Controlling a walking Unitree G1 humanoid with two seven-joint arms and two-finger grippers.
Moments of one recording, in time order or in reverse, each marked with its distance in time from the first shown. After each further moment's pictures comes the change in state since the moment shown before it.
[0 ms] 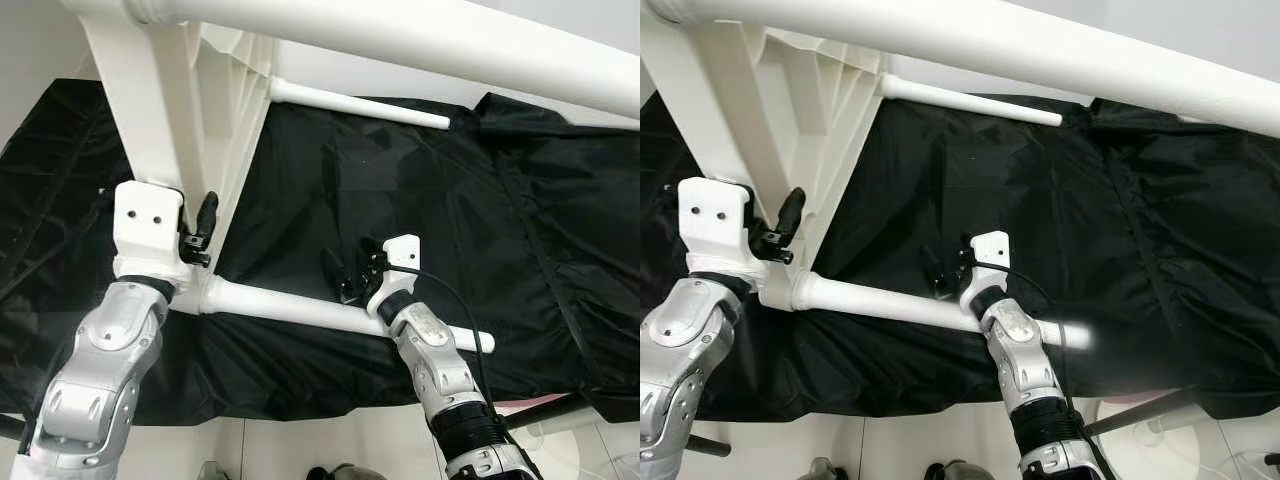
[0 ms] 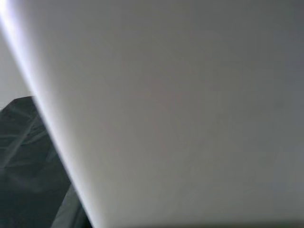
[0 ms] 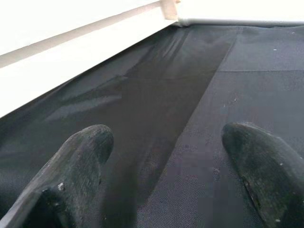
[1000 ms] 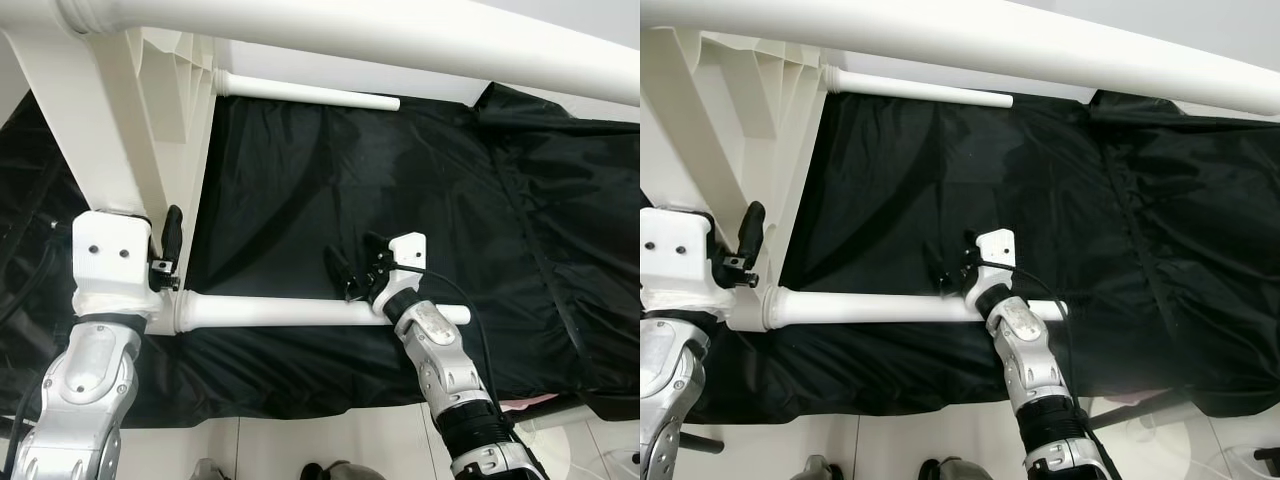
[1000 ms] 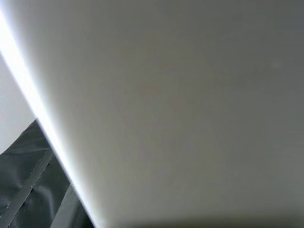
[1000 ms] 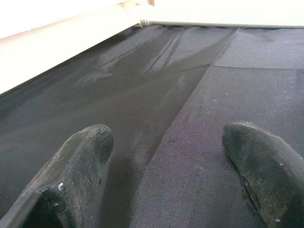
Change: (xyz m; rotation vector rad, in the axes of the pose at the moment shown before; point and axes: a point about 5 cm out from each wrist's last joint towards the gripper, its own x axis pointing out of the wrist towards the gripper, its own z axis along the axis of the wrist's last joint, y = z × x) left arm -0.036 0.008 0.006 0.089 -0.019 0.113; right arm -0.001 -0.007 0.002 -0.021 -0.011 0.004
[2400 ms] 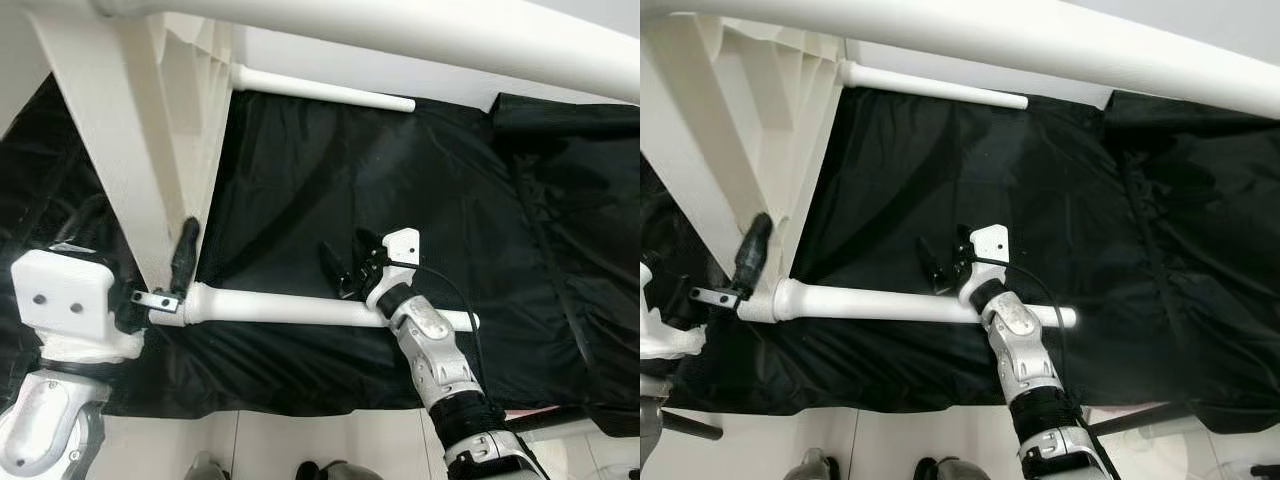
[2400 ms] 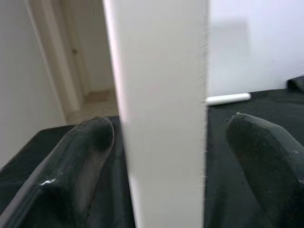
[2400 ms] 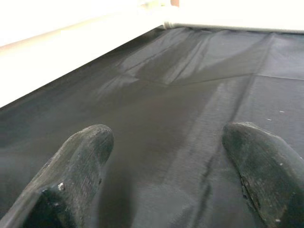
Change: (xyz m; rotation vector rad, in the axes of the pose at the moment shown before) left arm -0.043 0.001 0.031 -0.057 -0.215 -0.189; right arm 0.013 0.013 -0.004 0.019 0.006 0.075
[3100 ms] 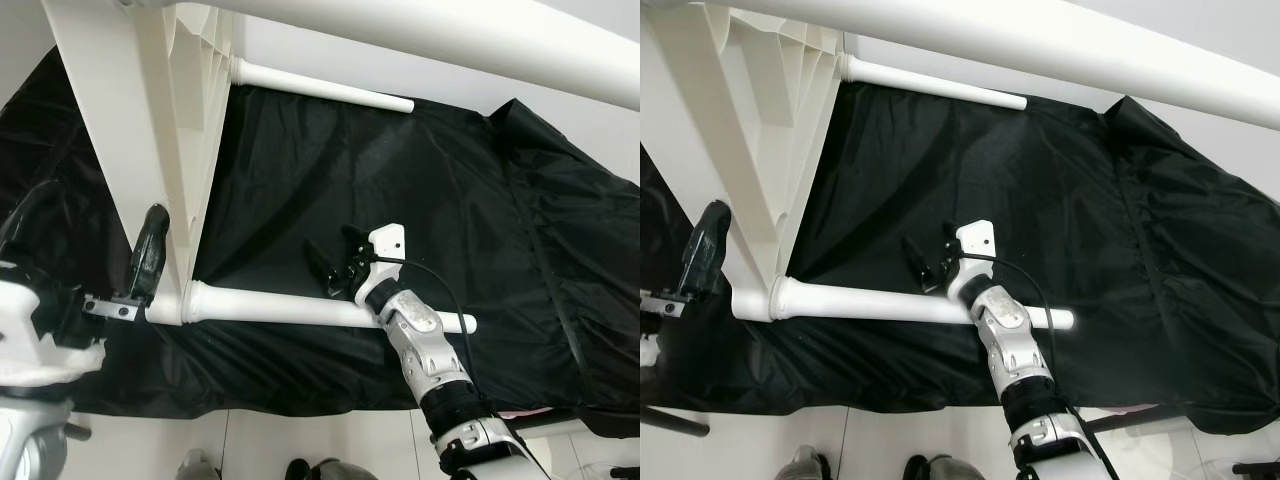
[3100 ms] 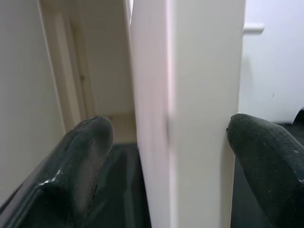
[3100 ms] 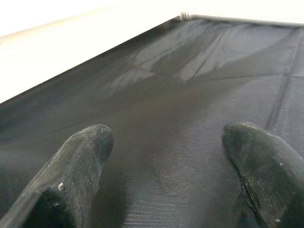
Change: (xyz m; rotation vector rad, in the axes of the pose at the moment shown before) left arm -0.006 0.014 0.030 0.041 -0.165 -0.003; right arm 0.012 0.006 -0.001 0.001 0.007 0.056
